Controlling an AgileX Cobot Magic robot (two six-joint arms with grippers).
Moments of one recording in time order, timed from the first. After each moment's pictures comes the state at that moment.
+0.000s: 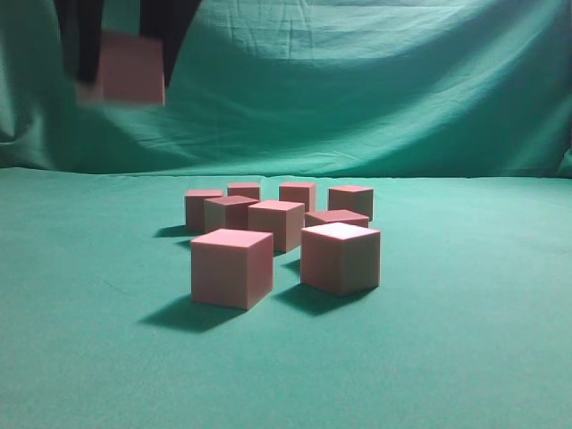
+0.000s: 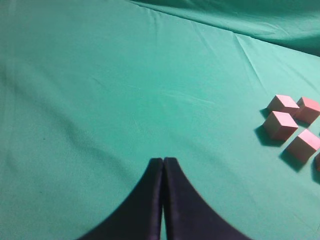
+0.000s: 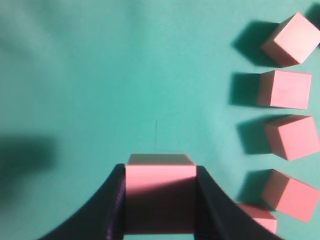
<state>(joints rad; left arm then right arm) -0.01 -0.01 0.02 -0.19 0.36 -0.08 1.05 1.87 -1.56 -0.10 1.06 0.26</state>
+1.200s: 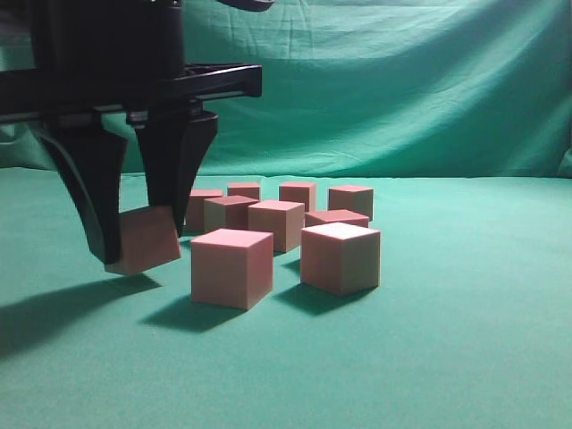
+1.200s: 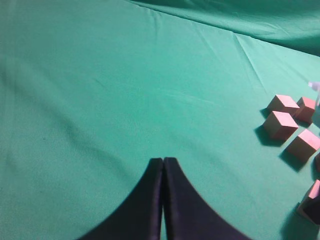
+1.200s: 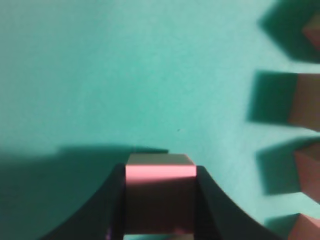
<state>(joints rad) -0.01 -0.01 0.02 -0.19 0.36 -0.08 1.07 2.08 -1.56 -0.25 0.99 0.34</state>
